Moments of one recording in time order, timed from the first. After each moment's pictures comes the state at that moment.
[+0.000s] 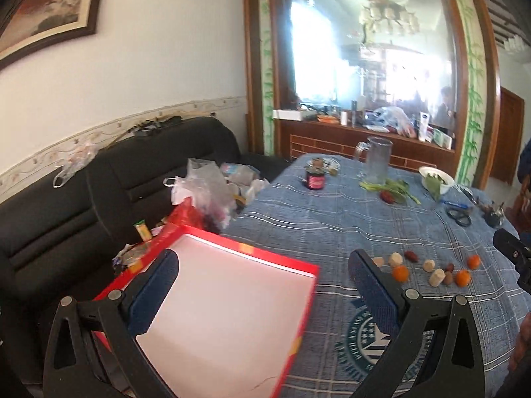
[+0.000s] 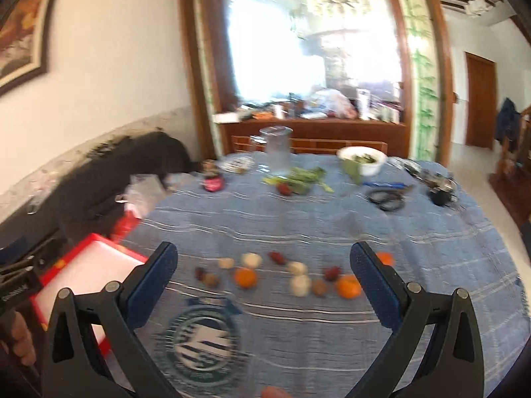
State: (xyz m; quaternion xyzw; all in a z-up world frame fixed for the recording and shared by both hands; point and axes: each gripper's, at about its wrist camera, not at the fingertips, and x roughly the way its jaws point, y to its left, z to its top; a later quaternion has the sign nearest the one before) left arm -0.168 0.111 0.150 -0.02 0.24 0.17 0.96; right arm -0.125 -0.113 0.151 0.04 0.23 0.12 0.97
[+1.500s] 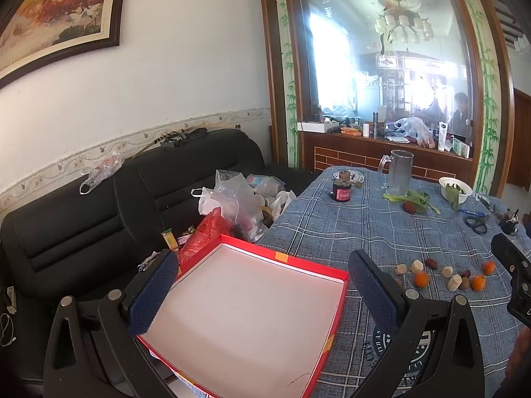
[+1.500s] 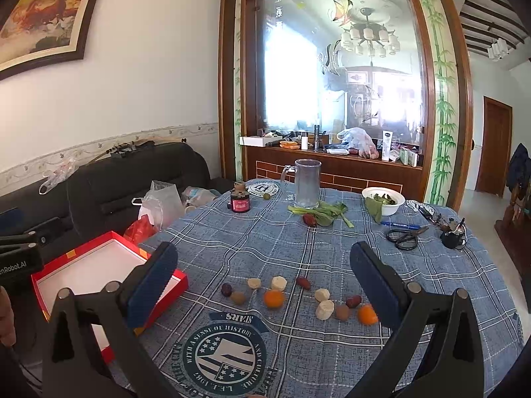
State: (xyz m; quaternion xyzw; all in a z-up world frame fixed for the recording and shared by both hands) left arm -0.195 0.123 0.164 -0.01 0.21 0.21 0.95; right arm -0.154 -0.076 0.164 -0.02 0.16 0.15 0.98
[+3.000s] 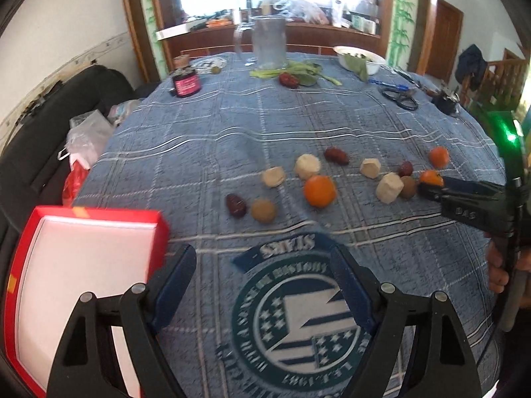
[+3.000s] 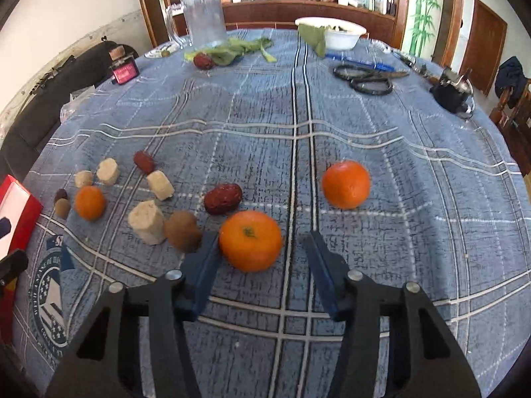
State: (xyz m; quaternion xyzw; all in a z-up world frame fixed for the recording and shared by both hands) left arm -0.055 0.019 0.056 0.05 0.44 -0.03 0.90; right arm 0.005 -0.201 0.018 0.00 0.45 0.07 0.89
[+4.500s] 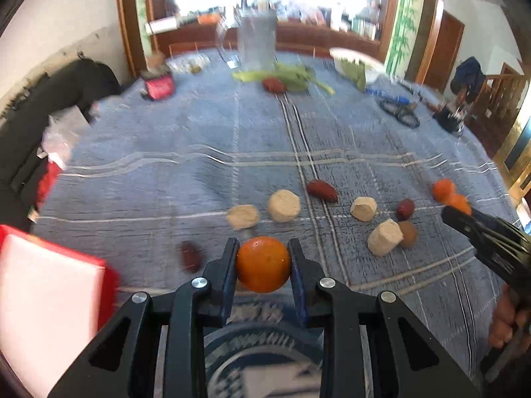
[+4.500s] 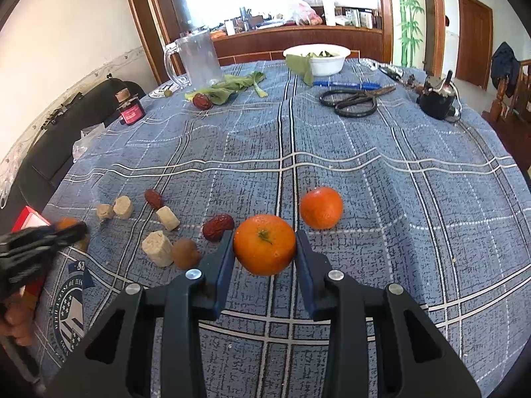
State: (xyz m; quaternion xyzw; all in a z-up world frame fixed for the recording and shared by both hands) left arm -0.012 0.004 0.052 0.02 0.43 -0.05 0.90; right arm -0.005 -0.226 0.038 0.06 0.40 0.08 0.91
